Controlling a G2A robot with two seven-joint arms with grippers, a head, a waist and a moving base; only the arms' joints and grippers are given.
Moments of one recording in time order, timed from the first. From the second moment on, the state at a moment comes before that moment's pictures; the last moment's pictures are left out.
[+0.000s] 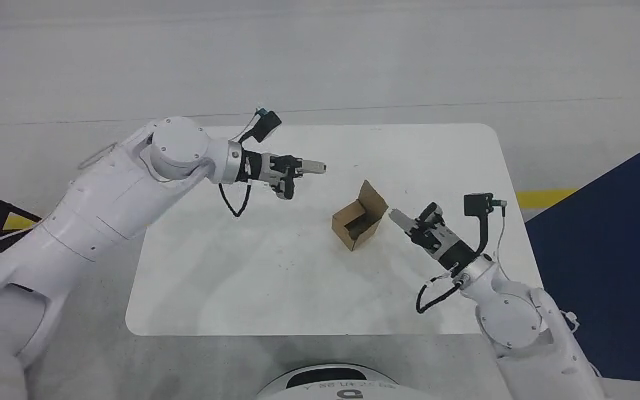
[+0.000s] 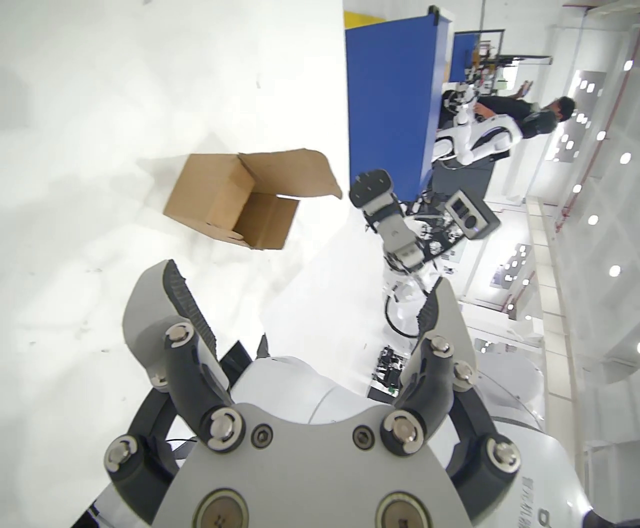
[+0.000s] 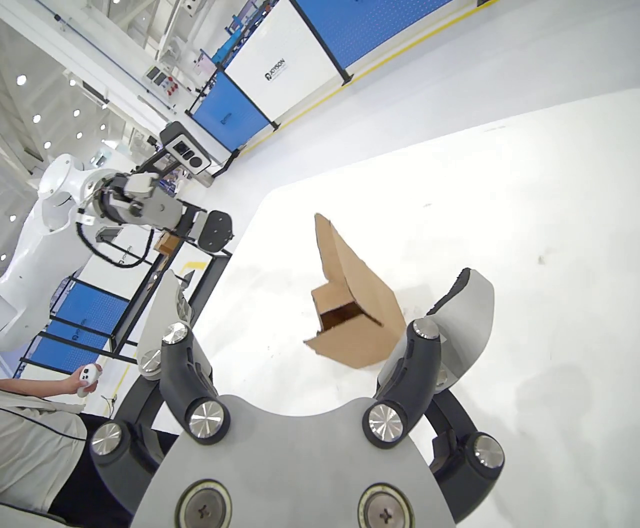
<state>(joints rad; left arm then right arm) 0.42 -0.88 -0.38 -1.41 -0.58 0.19 -0.92 -1.96 -1.11 1.53 -2.13 -0.47 -0.18 0.32</state>
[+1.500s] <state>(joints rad) 0.49 -1.40 -0.31 -0.74 -0.70 -0.32 -1.25 -2.06 -1.12 1.54 -2.09 -0.49 -0.10 0.21</state>
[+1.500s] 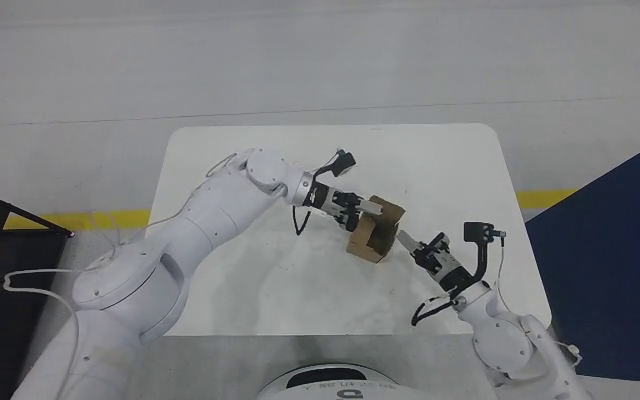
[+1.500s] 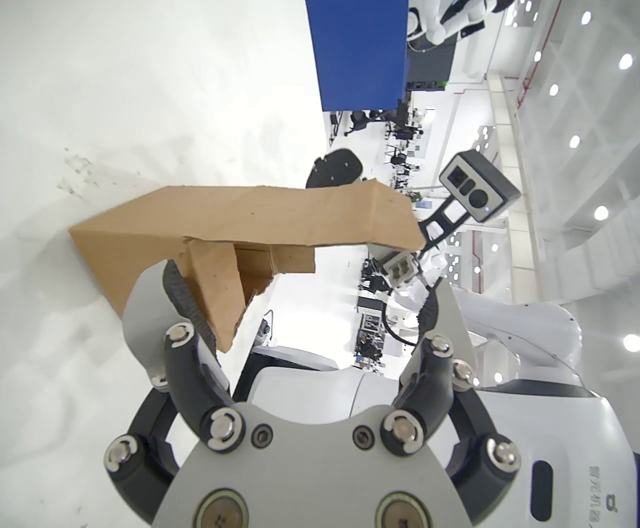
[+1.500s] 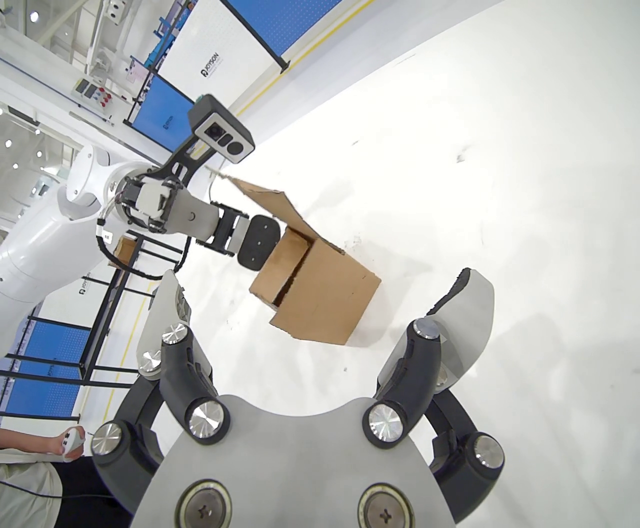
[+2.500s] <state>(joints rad) 0.91 -1.06 -1.12 -1.26 -0.93 -0.25 -1.54 -1.85 -1.14 1.39 -2.03 -0.56 0.14 0.38</state>
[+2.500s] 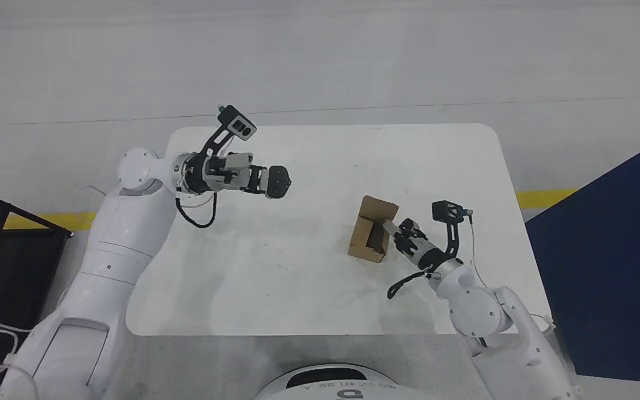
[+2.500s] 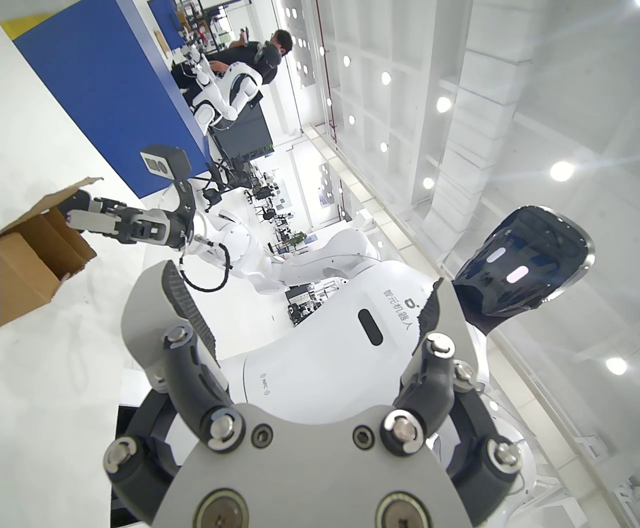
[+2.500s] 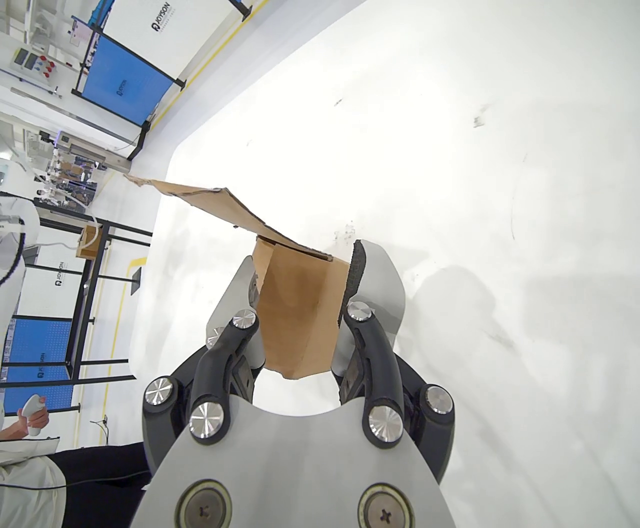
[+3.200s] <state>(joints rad) 0.99 -1.05 -1.17 -1.36 -0.89 -0.24 -1.53 -1.78 -1.15 1.28 -2.03 -0.67 0.37 0.49</state>
